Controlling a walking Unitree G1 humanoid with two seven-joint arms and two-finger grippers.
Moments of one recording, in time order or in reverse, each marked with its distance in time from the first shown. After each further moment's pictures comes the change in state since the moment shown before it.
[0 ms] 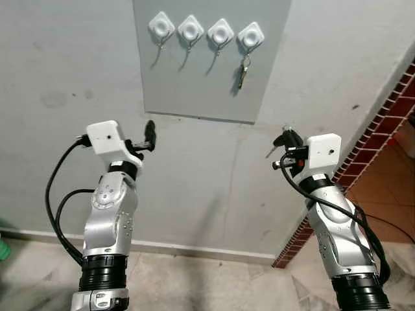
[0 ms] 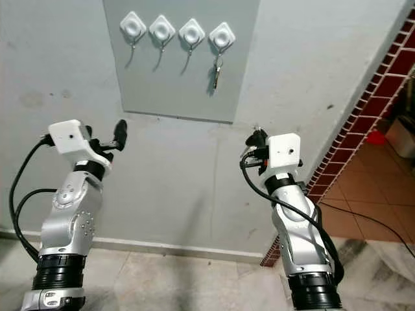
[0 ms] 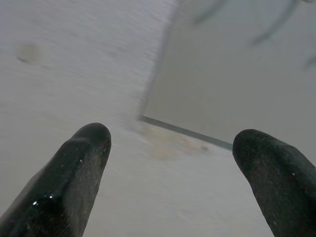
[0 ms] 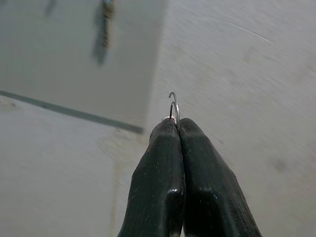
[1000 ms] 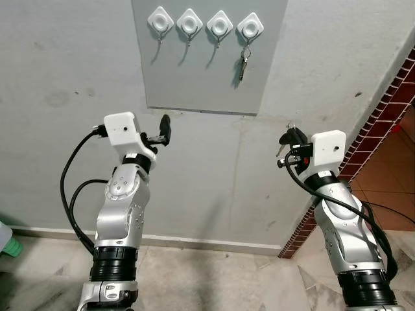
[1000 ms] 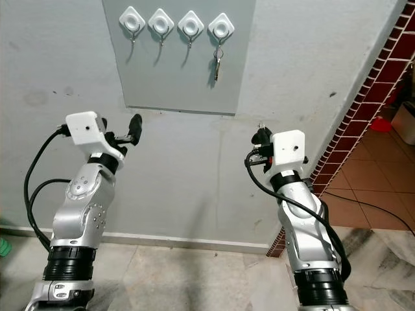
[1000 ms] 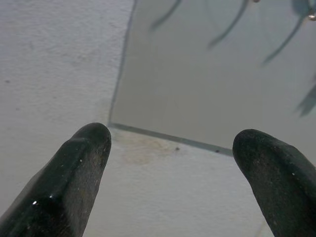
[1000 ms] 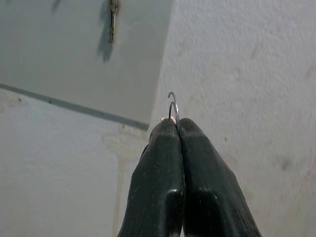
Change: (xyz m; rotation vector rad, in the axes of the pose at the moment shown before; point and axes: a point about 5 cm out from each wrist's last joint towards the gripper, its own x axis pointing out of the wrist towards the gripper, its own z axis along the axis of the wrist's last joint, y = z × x) left arm 0.012 -0.026 0.009 0.037 -0.006 -0.089; right arm 0.011 -0.006 0.008 -0.026 -0.009 0.038
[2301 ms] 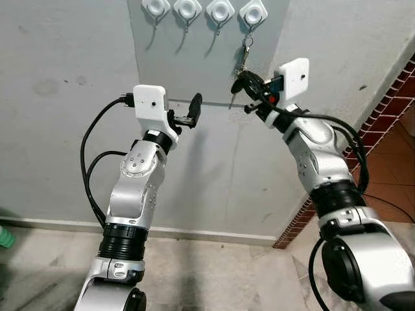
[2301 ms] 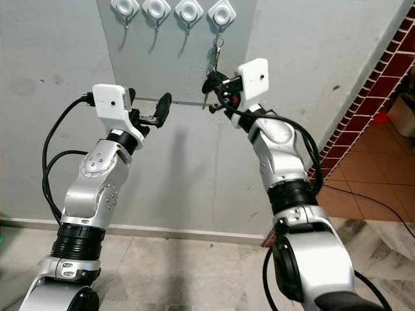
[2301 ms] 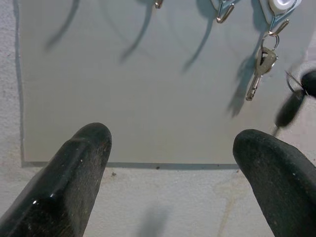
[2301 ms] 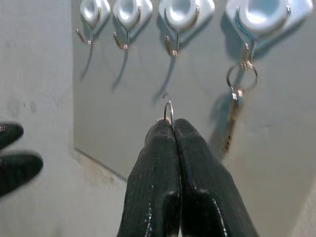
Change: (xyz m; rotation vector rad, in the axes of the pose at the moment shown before) left arm 0.017 -0.039 0.026 0.093 -0.063 -0.232; right arm 0.095 0.037 0.068 0.136 -0.165 0.403
